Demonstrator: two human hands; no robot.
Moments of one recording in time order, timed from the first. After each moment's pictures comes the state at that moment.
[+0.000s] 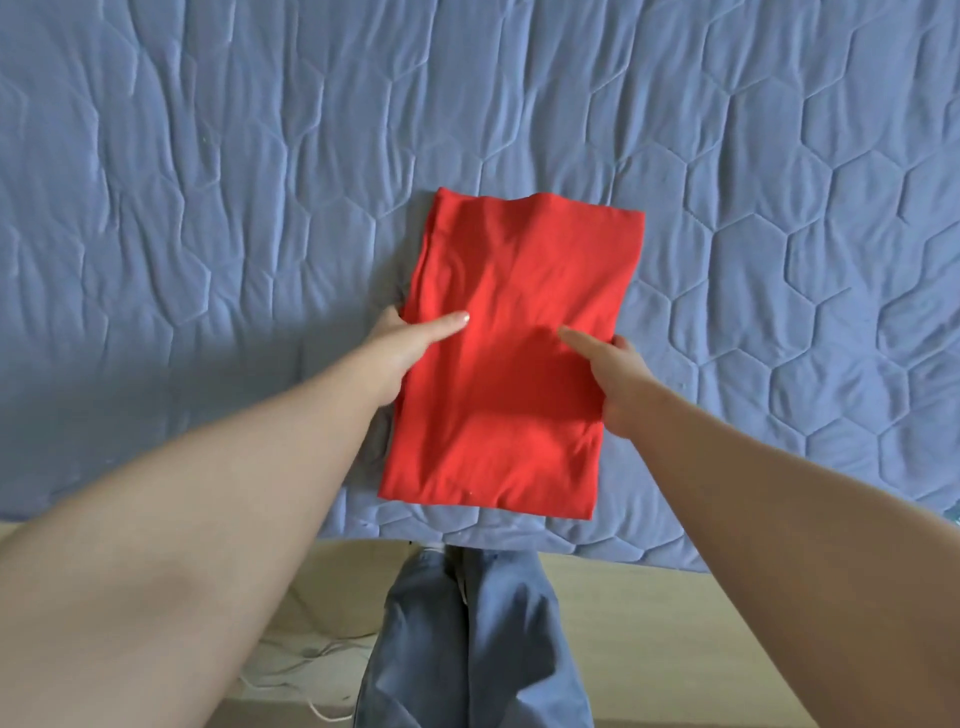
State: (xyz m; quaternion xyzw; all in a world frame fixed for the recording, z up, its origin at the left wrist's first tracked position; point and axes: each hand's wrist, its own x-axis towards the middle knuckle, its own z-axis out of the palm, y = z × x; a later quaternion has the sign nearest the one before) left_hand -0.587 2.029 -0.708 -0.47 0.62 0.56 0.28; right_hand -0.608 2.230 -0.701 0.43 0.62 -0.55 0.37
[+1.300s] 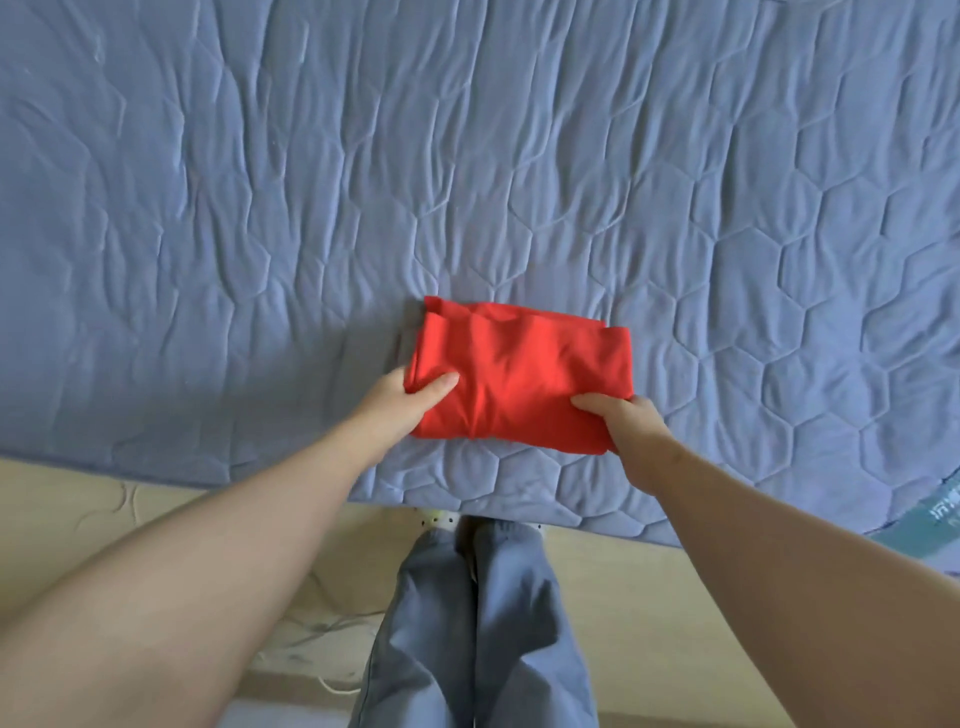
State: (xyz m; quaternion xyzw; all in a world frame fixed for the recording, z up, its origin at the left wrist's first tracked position) left_hand -0.502 2.021 -0.651 -0.37 0.71 0.52 0.29; right_hand -0.549 2.241 -0.649 0.37 0.65 -0.53 0.39
